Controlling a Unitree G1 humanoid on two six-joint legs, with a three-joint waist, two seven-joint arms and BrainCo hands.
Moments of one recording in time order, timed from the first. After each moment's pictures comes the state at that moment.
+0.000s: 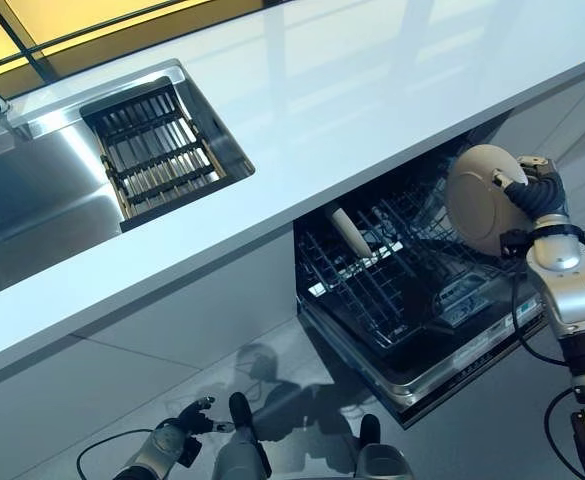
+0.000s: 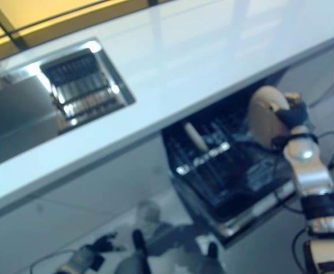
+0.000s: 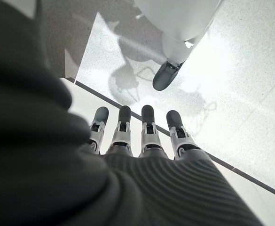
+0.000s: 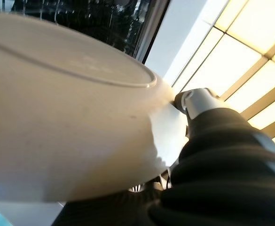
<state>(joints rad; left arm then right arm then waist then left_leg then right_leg) -0.09 0.35 -0.39 1.04 0.05 -0.05 -0.06 -0.51 -0.81 0.09 0.28 0.07 0.13 -0.28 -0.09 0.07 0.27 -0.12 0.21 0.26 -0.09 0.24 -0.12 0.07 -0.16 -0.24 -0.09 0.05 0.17</state>
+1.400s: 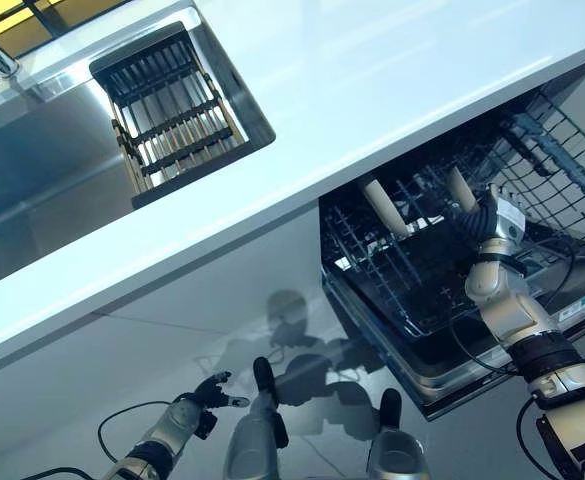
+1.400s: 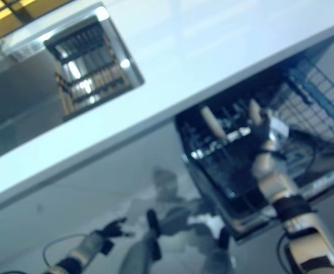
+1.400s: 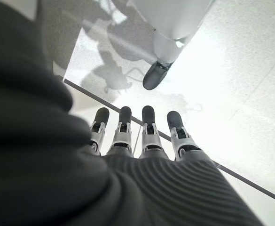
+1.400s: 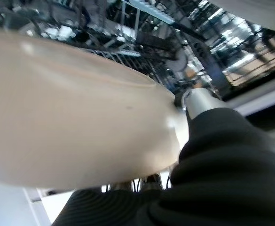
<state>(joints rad) -0.18 0.33 -0.43 1.01 0.04 -0.05 -0.06 -0.55 -0.71 0.31 0.48 -0.28 0.18 -0.58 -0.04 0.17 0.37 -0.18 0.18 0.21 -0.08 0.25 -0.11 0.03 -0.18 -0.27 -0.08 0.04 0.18</state>
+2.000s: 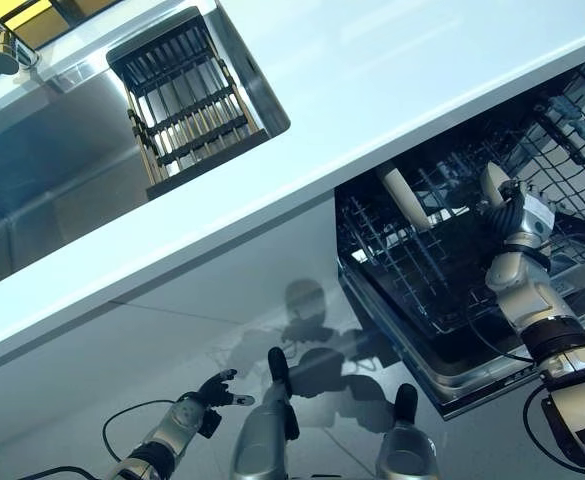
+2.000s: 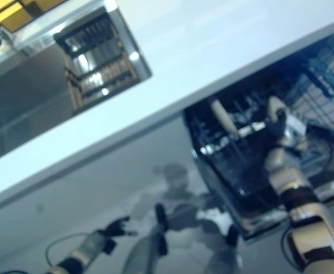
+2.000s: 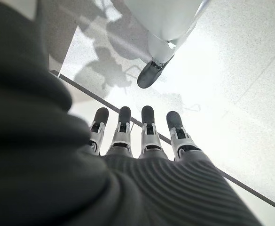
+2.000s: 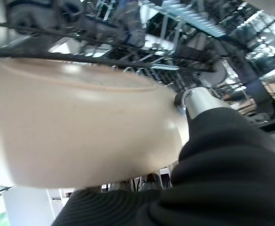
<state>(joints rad) -0.18 0.33 -0.45 1.00 0.01 -0.08 -0.07 -0.63 -0.77 0.32 0.66 -0.26 0.18 -0.57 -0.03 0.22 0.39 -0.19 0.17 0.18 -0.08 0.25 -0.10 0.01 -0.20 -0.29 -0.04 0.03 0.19</state>
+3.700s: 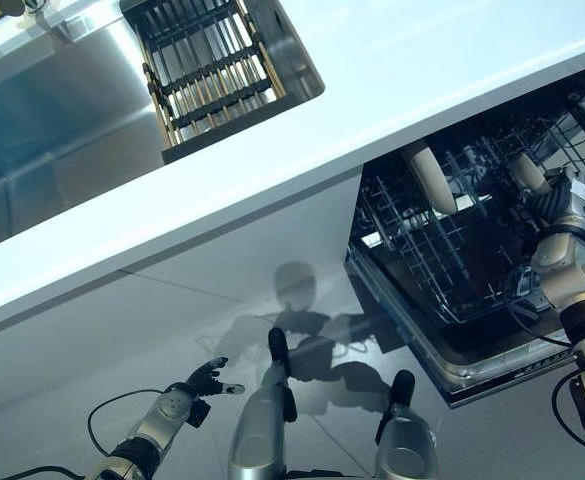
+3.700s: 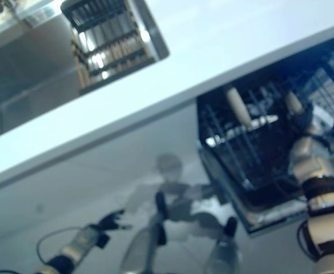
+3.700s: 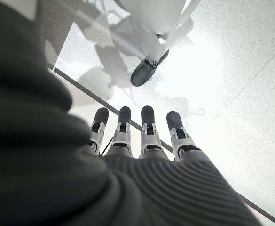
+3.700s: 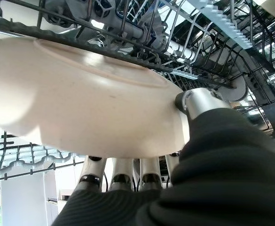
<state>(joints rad) -0.17 0.41 -0.45 0.89 -0.03 -0.06 -0.09 -0.74 -0.87 0.31 0.79 -0.23 0.18 -0.43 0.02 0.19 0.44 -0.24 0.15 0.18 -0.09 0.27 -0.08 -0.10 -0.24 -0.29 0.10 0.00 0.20</state>
